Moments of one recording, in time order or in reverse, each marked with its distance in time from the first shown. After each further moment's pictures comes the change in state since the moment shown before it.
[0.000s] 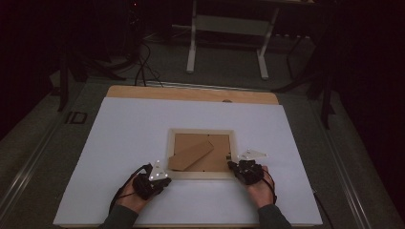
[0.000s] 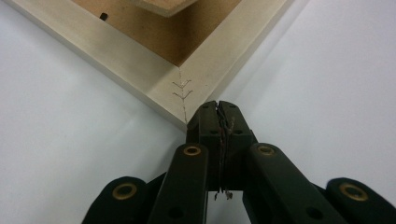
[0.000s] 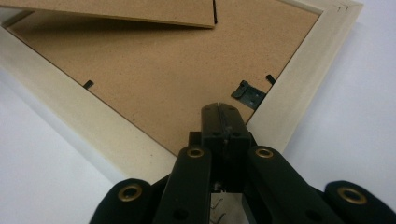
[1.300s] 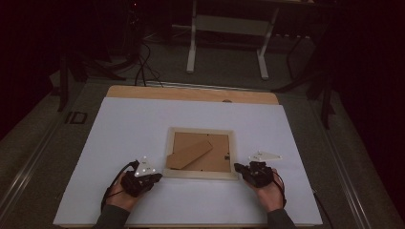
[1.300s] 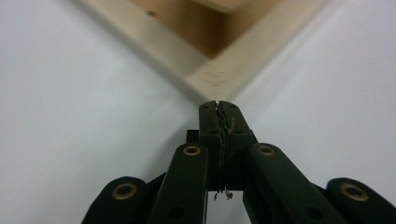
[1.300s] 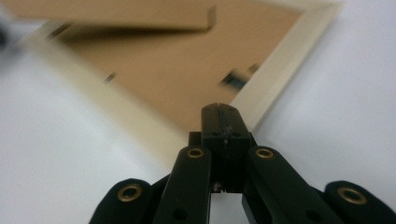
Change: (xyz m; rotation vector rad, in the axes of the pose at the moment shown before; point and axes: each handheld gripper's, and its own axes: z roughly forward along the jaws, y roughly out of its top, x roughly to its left) left arm 0.025 -0.015 -0.025 -0.065 0.048 -0.103; right arm -0.010 -0.008 -0.030 -0.027 0.079 0.048
